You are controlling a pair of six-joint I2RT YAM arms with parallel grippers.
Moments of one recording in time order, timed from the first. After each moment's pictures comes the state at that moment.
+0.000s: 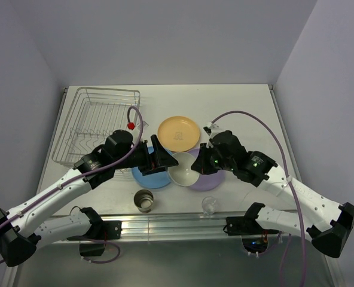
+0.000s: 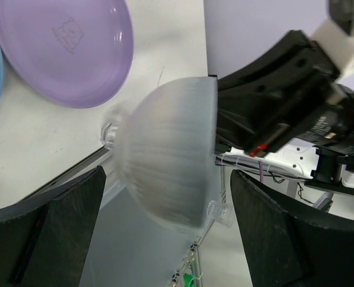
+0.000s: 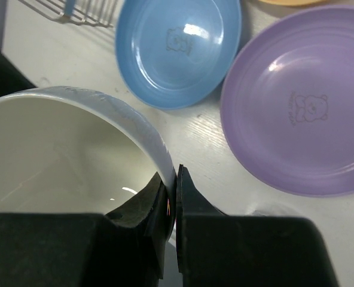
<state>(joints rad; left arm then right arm) -0.79 1.00 0.89 -0.36 0.35 -1.08 0.81 0.96 0.92 -0.66 -0.05 0.63</state>
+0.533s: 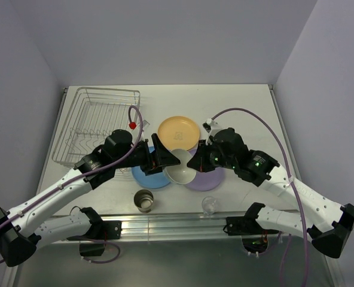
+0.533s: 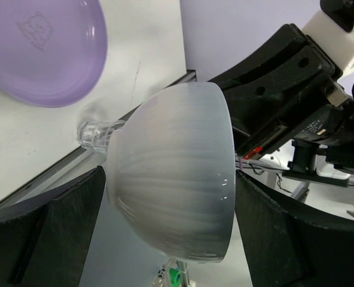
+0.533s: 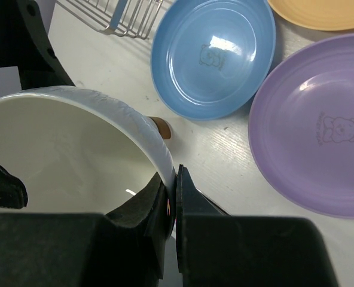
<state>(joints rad) -0.79 1.00 0.88 -0.30 0.39 -1.13 0.80 0.95 0.95 -0.60 -0.12 0.63</state>
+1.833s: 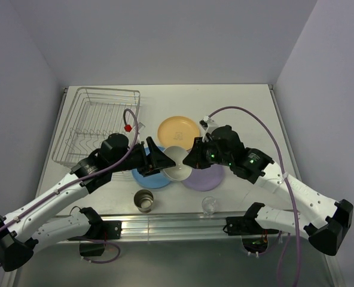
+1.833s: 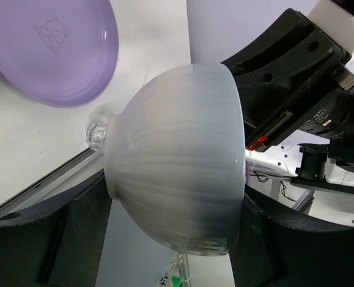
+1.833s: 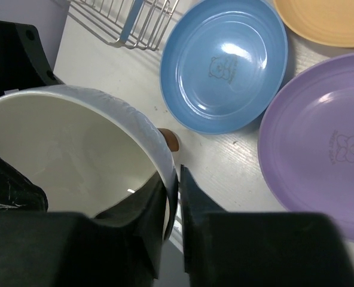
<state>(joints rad) -0.79 0.95 0.83 -0.29 0.35 -1.14 0.78 1.00 0.94 -0.51 -0.16 0.64</state>
